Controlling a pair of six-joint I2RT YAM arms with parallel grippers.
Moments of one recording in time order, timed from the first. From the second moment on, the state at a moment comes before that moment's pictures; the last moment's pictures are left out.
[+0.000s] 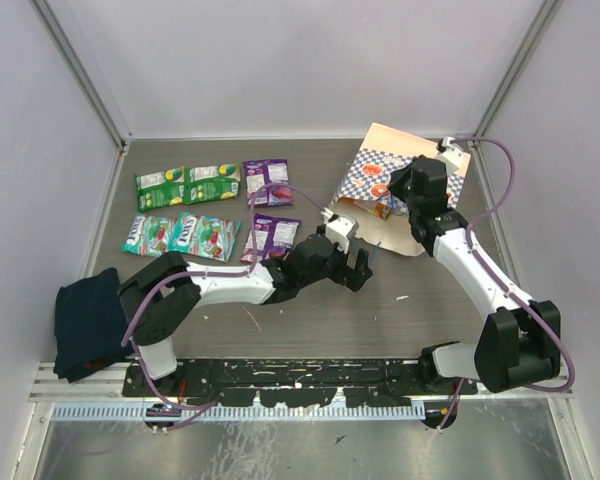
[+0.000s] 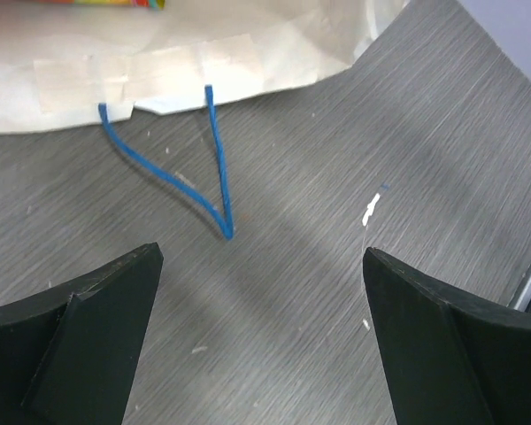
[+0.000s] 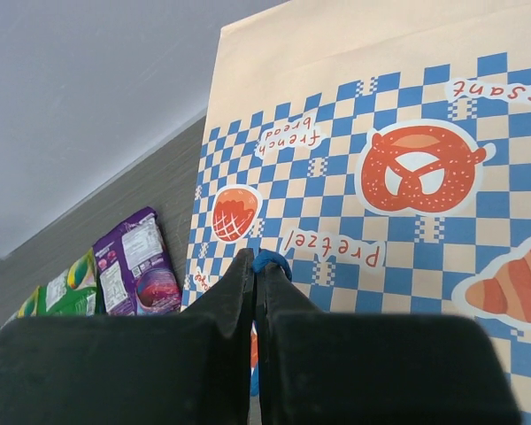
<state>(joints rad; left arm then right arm) -1.06 1.77 1.01 0.39 -0.10 -0.38 0.21 1.31 0.97 0.02 0.27 0.69</state>
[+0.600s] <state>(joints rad) -0.87 2.02 1.32 0.35 0.05 -0.45 0.21 1.30 0.98 -0.10 0.40 0.72</state>
